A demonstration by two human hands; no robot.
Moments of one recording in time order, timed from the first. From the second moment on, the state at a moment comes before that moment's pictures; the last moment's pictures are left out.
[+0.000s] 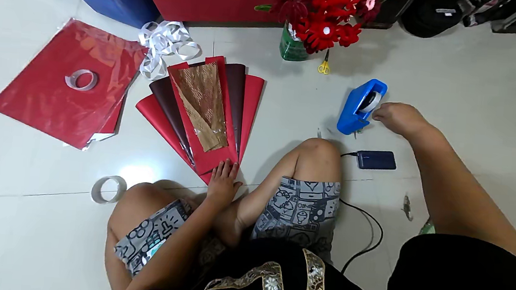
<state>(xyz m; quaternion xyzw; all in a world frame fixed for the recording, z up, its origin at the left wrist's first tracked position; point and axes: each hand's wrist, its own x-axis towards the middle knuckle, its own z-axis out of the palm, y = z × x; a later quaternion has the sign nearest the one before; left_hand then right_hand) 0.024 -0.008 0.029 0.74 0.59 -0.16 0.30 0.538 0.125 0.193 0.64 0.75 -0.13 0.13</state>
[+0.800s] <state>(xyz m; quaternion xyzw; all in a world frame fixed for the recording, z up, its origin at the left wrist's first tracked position) 0.025 -0.007 0.031 0.73 0.59 -0.18 0.29 0.444 0.062 0.046 0.87 0.26 -0.29 -0.31</state>
